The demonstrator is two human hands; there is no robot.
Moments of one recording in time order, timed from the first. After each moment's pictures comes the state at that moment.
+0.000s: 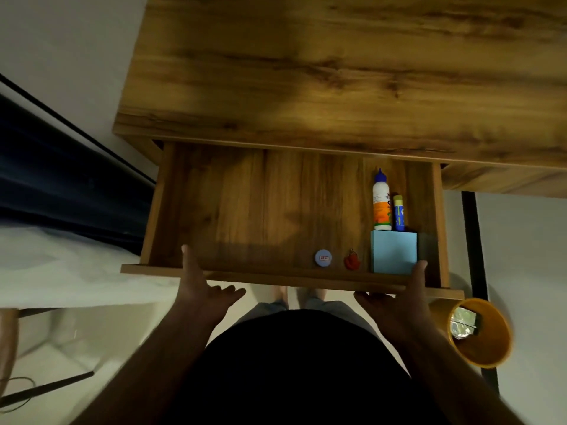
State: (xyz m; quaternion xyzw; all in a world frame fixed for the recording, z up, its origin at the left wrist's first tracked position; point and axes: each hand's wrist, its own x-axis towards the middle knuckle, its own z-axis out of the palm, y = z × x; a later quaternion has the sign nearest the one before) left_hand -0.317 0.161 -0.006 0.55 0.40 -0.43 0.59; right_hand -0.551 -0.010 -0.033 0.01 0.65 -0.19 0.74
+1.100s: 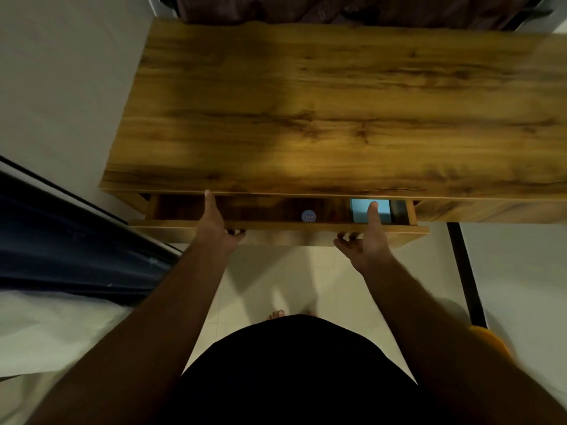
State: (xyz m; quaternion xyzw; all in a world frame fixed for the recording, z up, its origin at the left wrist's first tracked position) left_hand -0.221 0.013 -0.031 0.56 0.32 -0.41 0.65; right_hand -0.439 -0.128 -0.052 -0.17 0.62 -0.25 0.72
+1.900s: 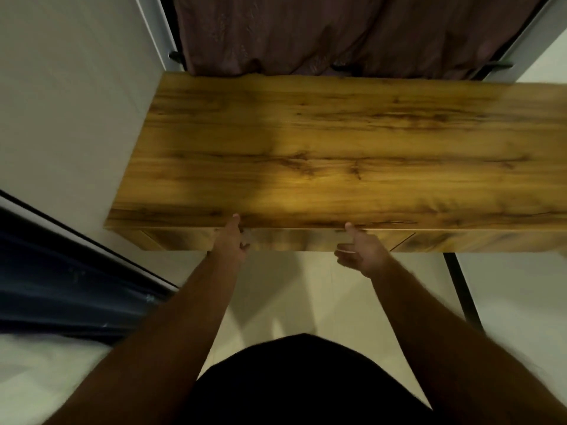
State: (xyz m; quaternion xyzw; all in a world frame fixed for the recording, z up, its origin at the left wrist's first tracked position) left_hand -0.199 -0.027 -0.055 0.64 0.18 -0.42 0.62; right_hand -0.420 -0.171 -0.039 -0.37 0.62 -0.10 0.68
